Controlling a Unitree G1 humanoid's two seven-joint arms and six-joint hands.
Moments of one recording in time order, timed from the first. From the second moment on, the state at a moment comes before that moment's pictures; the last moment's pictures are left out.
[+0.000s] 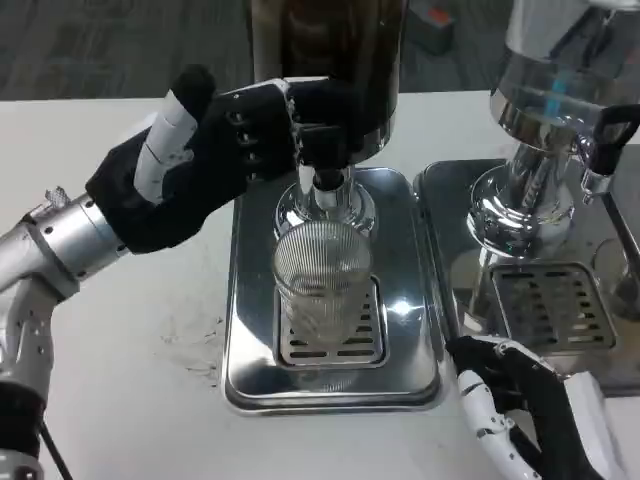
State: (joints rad) left arm -0.56 0.39 0.14 0.60 -0.42 -0.21 -1.12; right arm 0.56 -0.05 0.25 -0.31 -0.52 -0.04 -0.22
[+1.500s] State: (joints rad) left arm -0.56 0.38 0.06 0.73 -0.28 -0.74 -1.05; right arm 0.55 -0.05 0.24 -0.30 -0.51 -0.04 -0.22
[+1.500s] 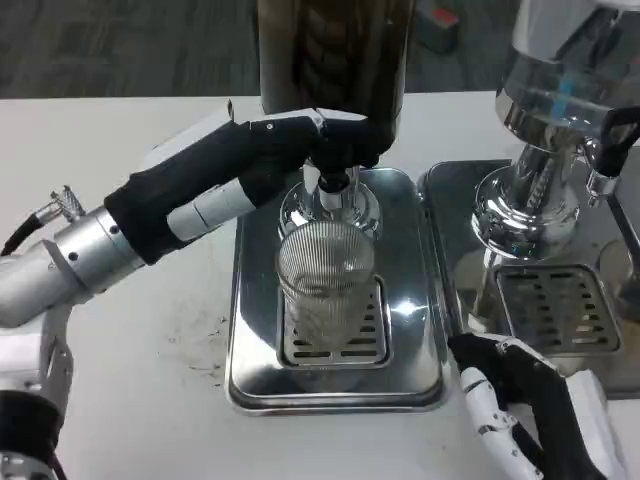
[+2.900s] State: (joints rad) left arm -0.54 0.41 -0.02 0.74 -0.26 -0.88 -0.97; right arm 0.39 -0.11 0.18 -0.28 -0.36 -0.06 -0.07
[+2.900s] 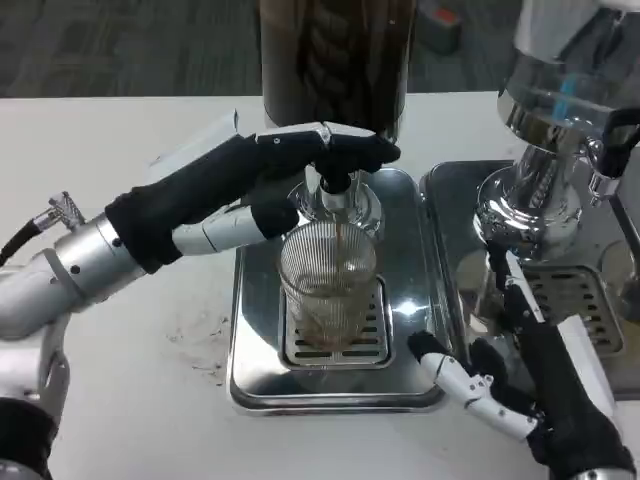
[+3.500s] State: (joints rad) left arm -0.53 0.42 -0.03 0.73 -0.26 -0.90 -0.96; right arm 0.24 -0.17 0.18 -0.22 -0.37 0.00 0.04
